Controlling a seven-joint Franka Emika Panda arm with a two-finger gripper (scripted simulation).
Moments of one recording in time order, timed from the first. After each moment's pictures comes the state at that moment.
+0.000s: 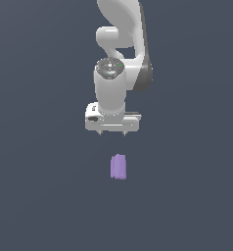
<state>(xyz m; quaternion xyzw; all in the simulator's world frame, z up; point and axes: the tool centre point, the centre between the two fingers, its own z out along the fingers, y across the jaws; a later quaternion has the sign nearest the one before) -0.003 -0.017 0.170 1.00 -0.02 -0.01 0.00</state>
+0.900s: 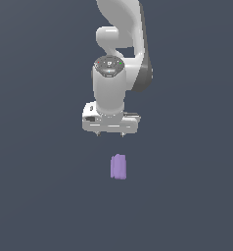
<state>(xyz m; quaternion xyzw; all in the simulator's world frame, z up) 0.009 -0.025 0.179 1.00 -0.02 0.00 0.02</state>
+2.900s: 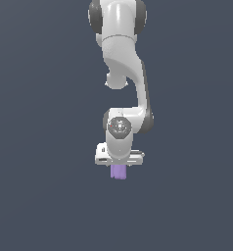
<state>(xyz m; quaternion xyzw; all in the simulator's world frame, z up) 0.078 0.009 0.033 1.00 -0.01 0.00 0.00</state>
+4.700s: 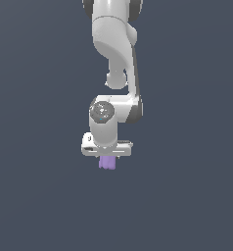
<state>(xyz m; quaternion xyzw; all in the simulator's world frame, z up) 0.054 -0.039 0.072 1.00 -0.01 0.00 0.00</state>
